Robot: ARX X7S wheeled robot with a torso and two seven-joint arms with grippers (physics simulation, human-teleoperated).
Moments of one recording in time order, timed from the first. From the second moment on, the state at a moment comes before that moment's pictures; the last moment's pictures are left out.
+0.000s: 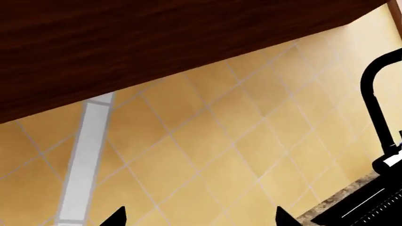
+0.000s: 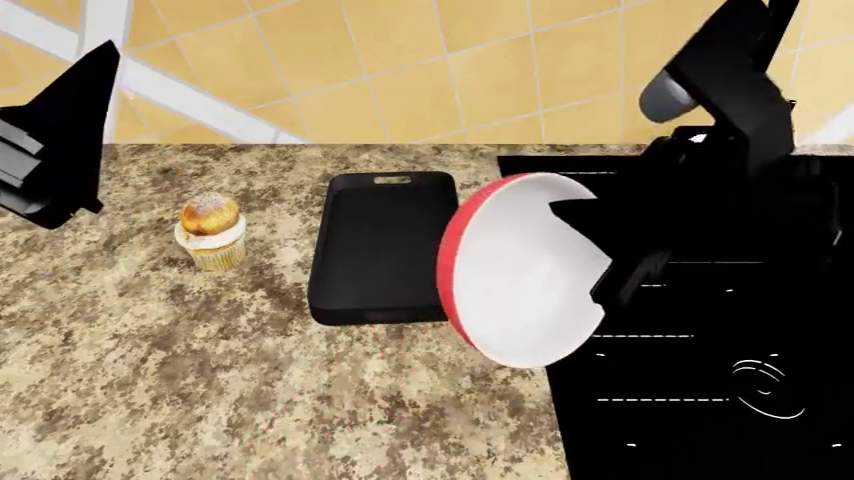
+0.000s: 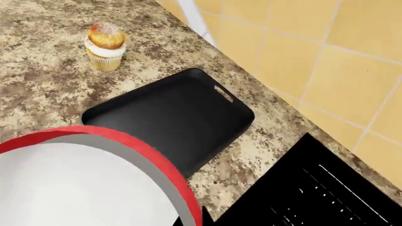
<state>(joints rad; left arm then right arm) -0.82 -1.42 0.39 0.49 -1.26 -0.13 -0.11 1.61 0.94 -0.89 -0.26 1.47 1.16 -0.08</state>
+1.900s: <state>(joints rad) -0.80 -1.27 0.43 0.45 -1.11 -0.13 -0.12 1.25 1.41 -0.84 -0.10 1.44 0.87 0.28</state>
